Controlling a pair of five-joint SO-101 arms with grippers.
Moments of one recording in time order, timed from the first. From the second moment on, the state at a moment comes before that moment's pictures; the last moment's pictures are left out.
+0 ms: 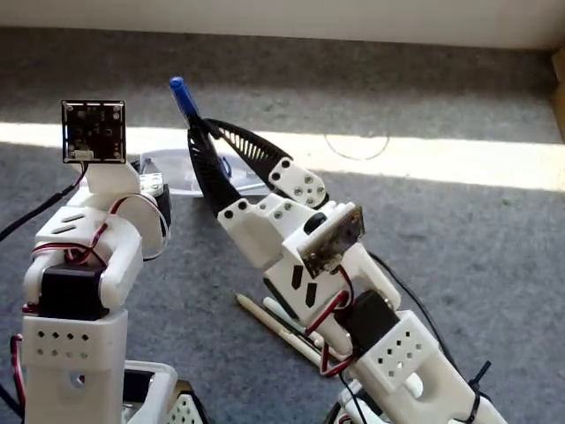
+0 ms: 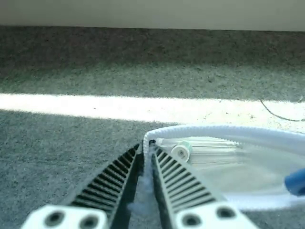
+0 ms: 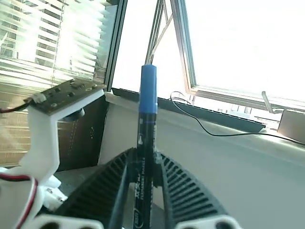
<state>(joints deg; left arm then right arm) -1.1 -48.2 36.0 63.5 8.9 -43.5 -55.8 48.9 -5.7 12.2</state>
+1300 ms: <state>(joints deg) -2.0 -48.2 36.0 63.5 8.5 -43.8 -49.7 50.2 9.7 25.0</state>
